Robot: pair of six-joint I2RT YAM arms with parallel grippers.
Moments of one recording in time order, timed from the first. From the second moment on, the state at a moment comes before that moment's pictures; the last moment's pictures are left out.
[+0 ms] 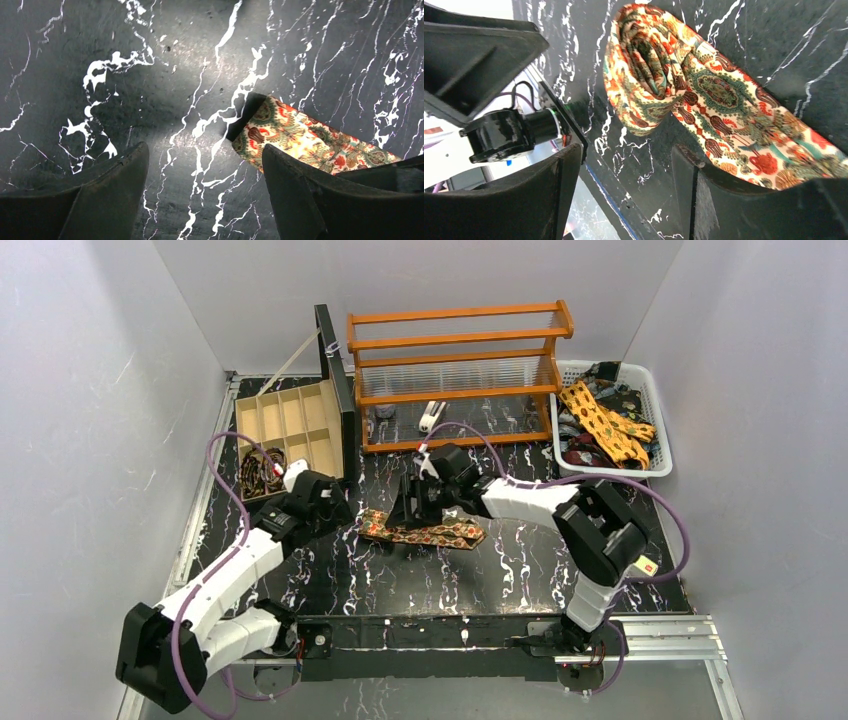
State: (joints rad) left arm -0.50 1.03 0.67 -0.58 -0.33 -0.80; right arm 0.78 1.72 1.00 -0.01 -0.53 0.77
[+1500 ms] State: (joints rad) left arm -0.35 1.17 0.48 -0.12 0.21 -0.75; right arm 0.67 1.96 1.10 -0.07 -0.83 0.46
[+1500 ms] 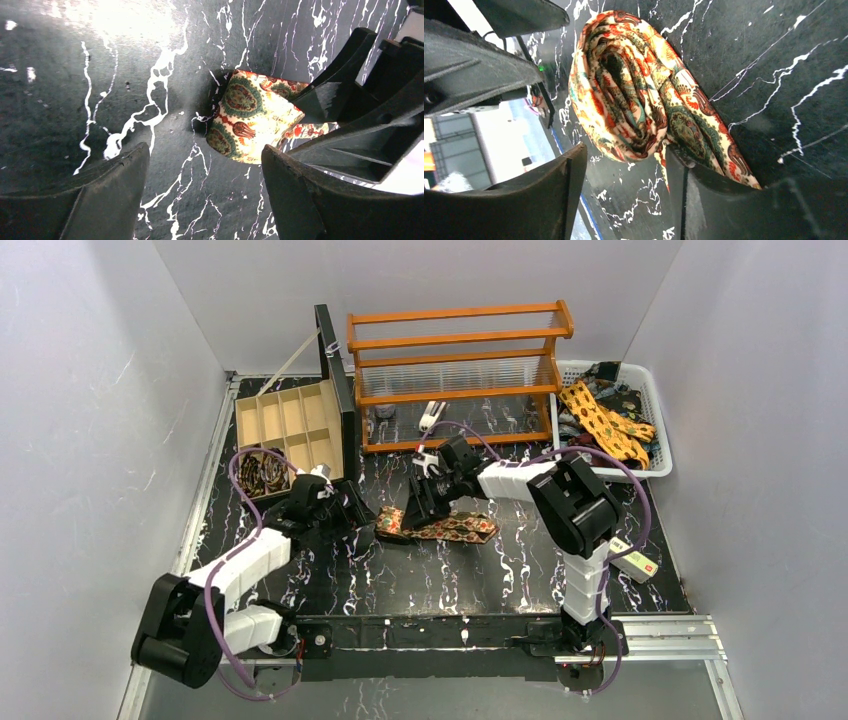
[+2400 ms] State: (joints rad) left arm -0.34 0.91 0.50 -0.46 -0.03 -0.77; right arm 0.86 1.77 0.89 0.32 -0.55 -0.45
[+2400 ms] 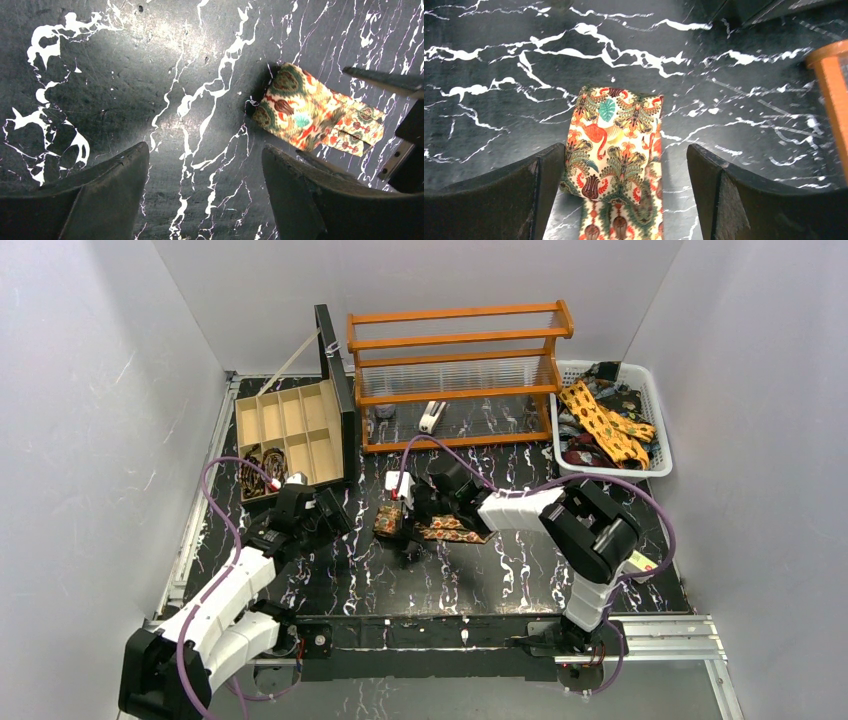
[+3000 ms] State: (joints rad) left arm -0.34 0.90 0.50 -0.49 -0.03 -0.76; right arm 0.91 1.86 1.03 0.21 -0.55 -0.53
